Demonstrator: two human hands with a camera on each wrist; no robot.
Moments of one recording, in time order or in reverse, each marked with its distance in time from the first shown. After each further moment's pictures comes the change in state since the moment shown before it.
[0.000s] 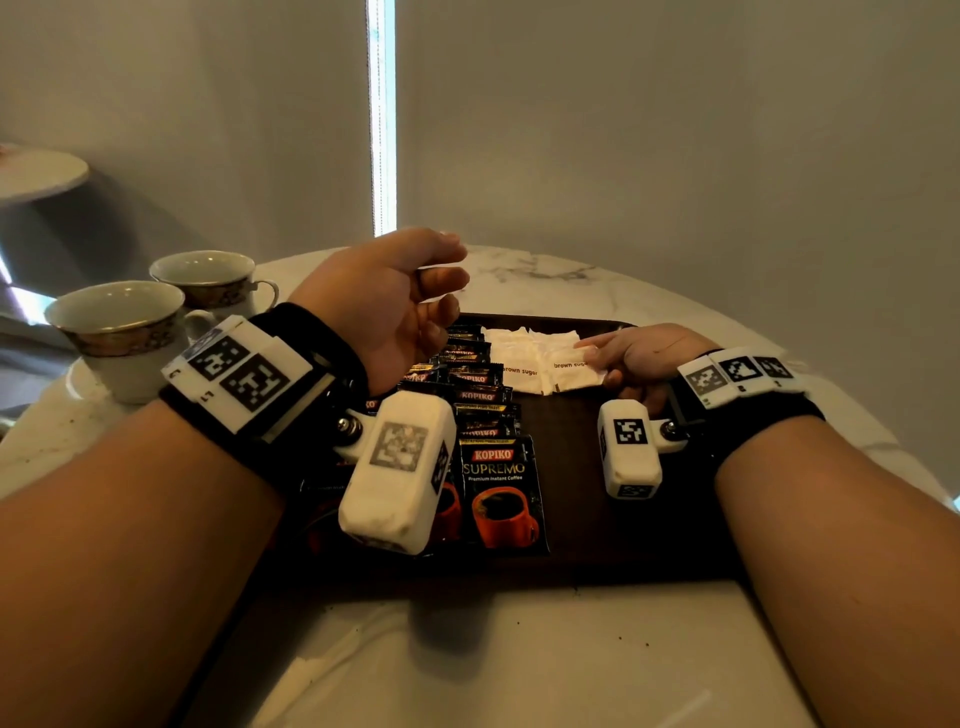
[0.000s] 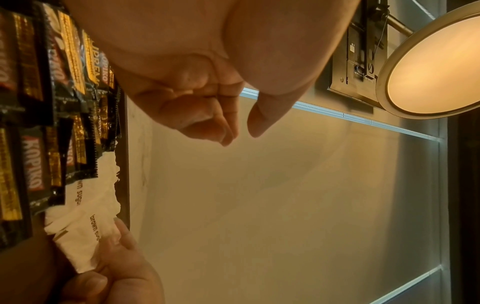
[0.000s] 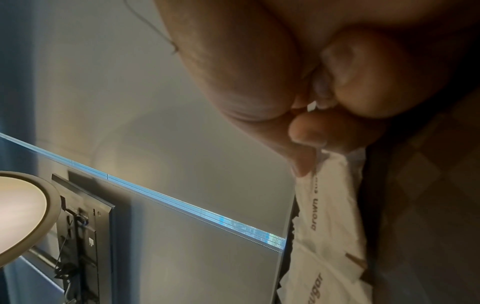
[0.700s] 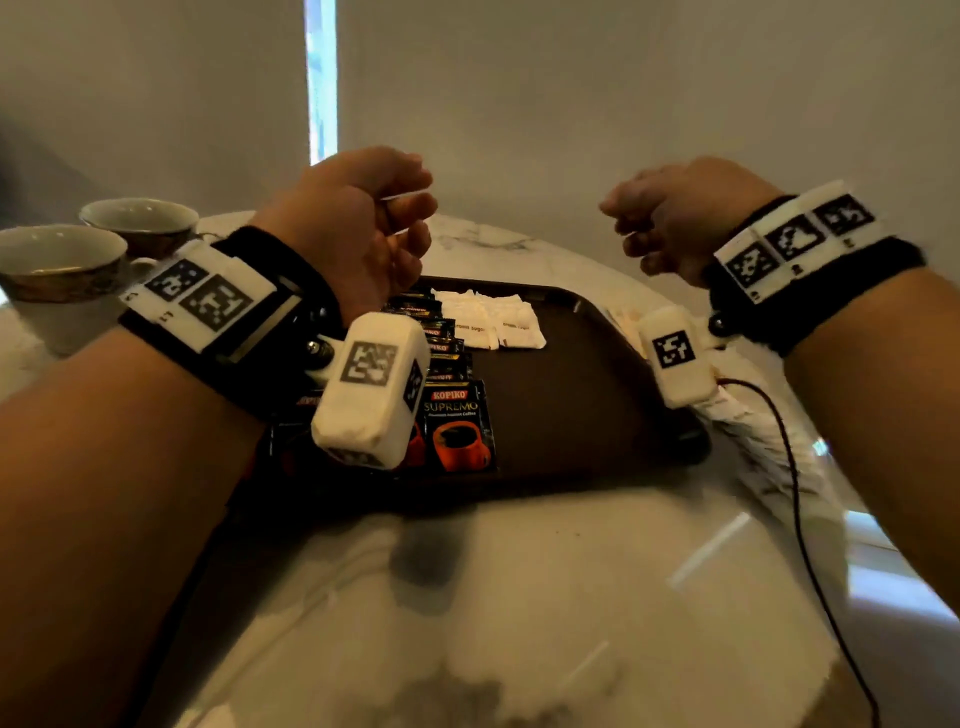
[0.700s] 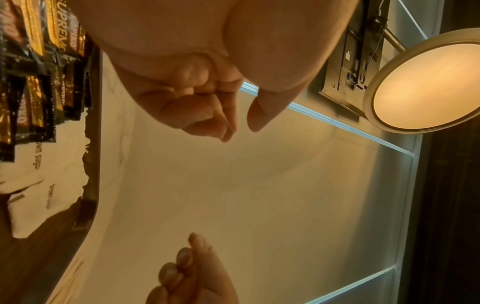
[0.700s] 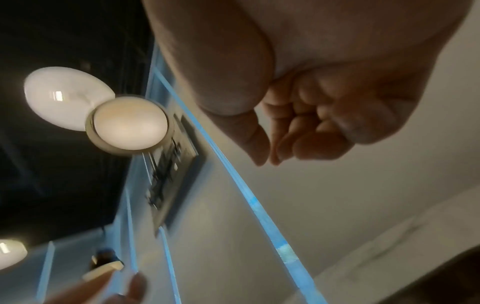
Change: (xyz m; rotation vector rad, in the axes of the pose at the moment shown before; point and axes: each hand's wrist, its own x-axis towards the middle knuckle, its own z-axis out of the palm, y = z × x) left_hand -0.018 0.016 0.004 -0.093 -0.064 0.007; right_hand -0.112 -0.052 -0.033 -0.077 0.407 -0.422
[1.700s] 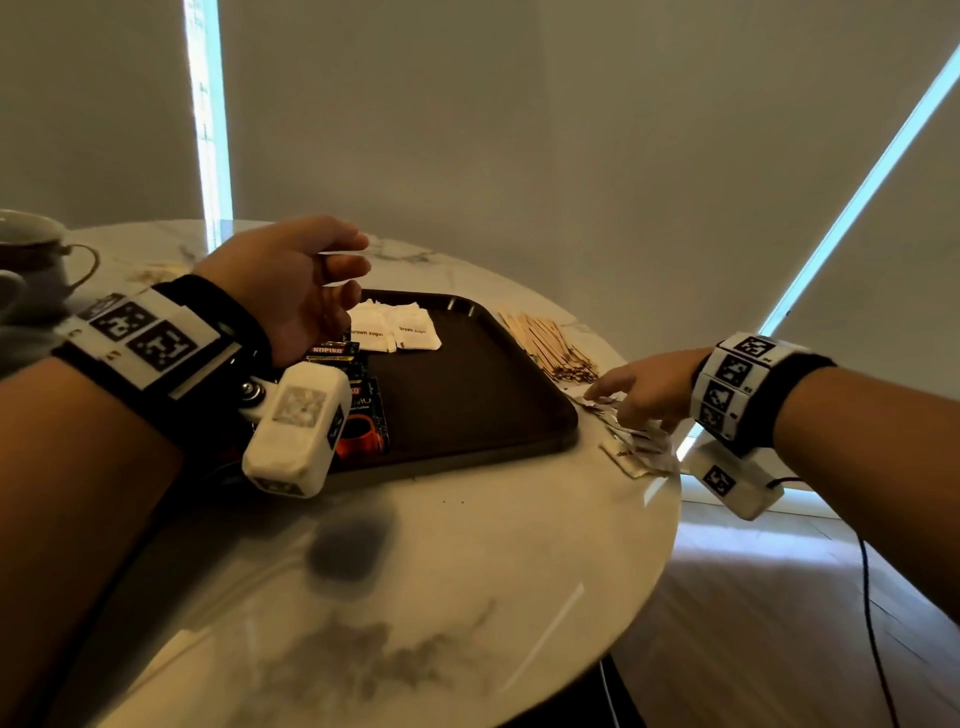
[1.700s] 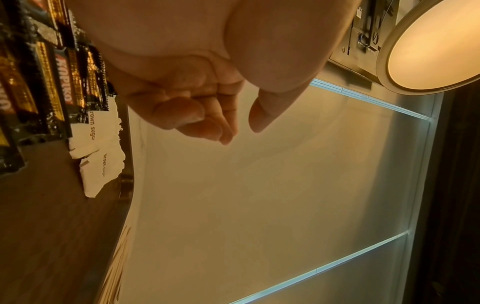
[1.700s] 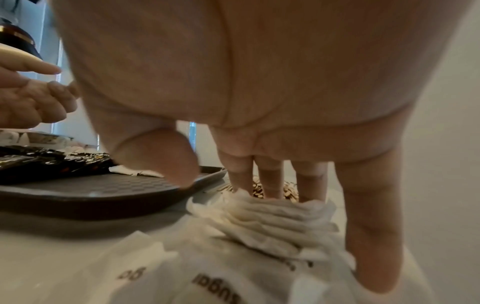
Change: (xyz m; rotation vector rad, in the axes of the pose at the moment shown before) left_hand -0.009 -0.027 0.027 0.138 -0.066 -0.049; right_hand -0.074 0.106 -0.089 -0.866 -0.522 0.435
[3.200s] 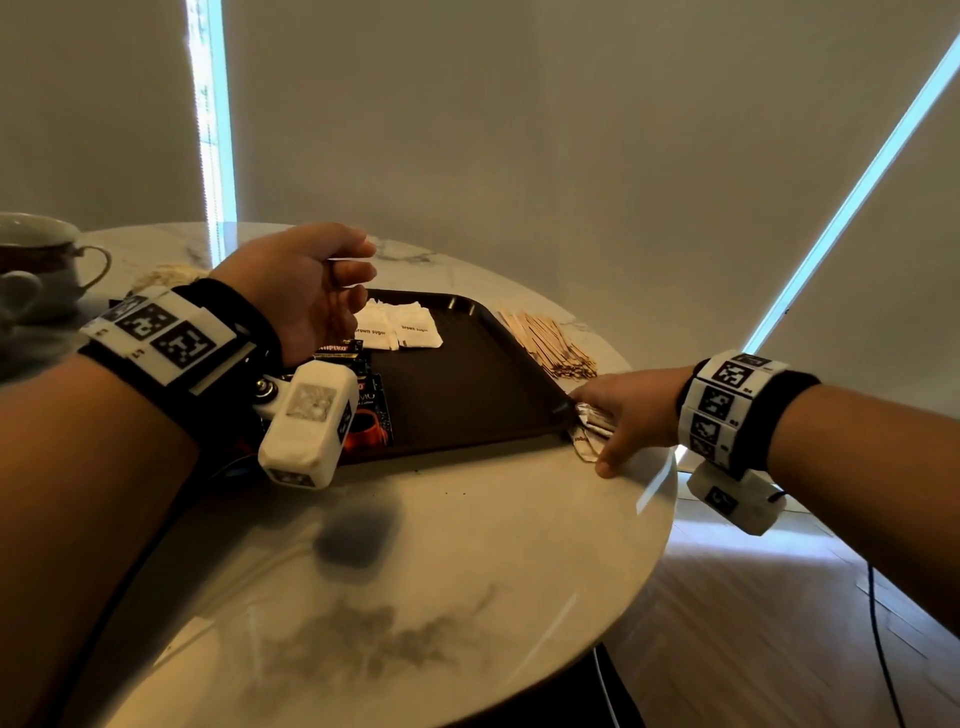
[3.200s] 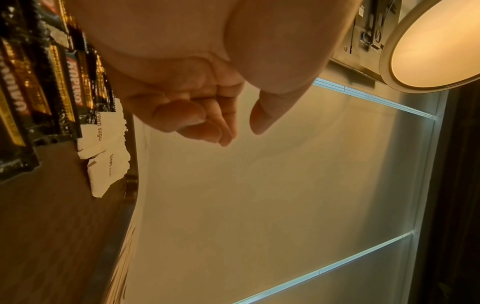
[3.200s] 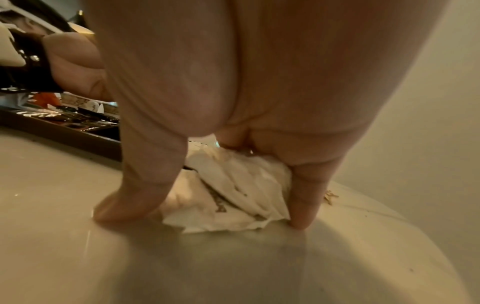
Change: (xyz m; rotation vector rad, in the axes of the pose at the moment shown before) left_hand 0.002 -0.005 -0.001 0.002 -0.026 -0.007; right_hand -0.005 -0.010 0.029 -0.398 0.108 -0.180
